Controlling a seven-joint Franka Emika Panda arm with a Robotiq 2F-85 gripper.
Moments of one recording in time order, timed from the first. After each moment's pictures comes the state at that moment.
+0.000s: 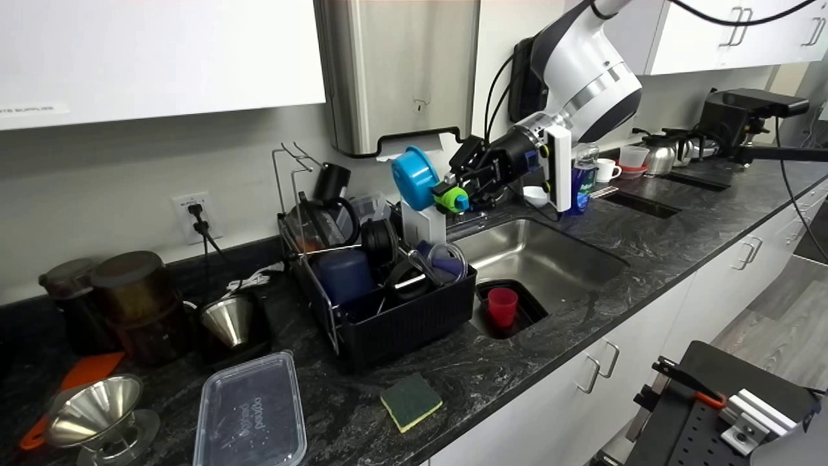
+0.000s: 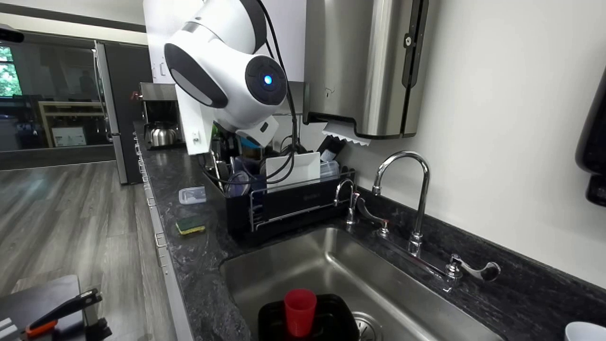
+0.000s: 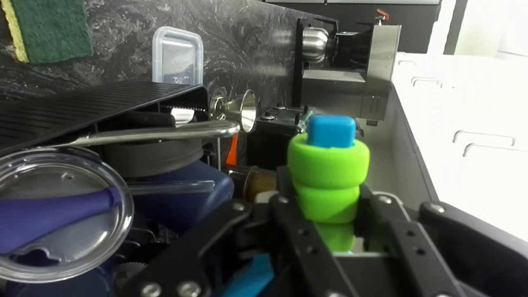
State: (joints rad) arm -0.05 -0.03 -0.08 -2.38 1.37 1.87 -0.79
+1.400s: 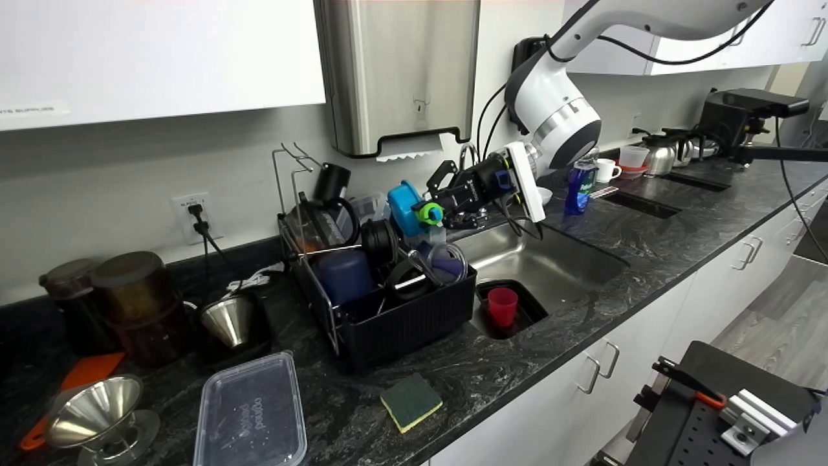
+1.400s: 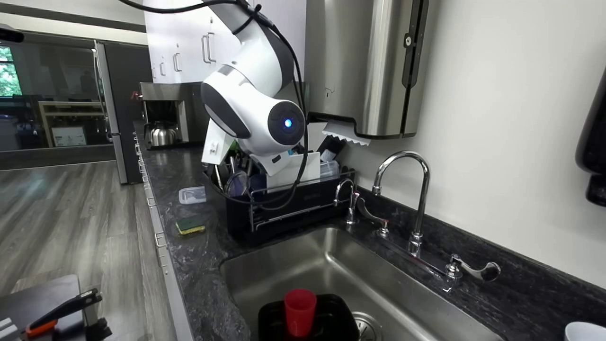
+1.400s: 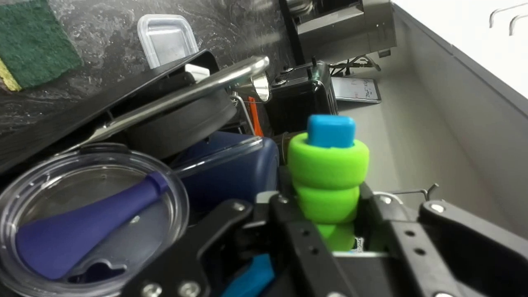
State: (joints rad) arm -0.05 0.19 -0.08 -2.25 1.48 1.89 -0.55
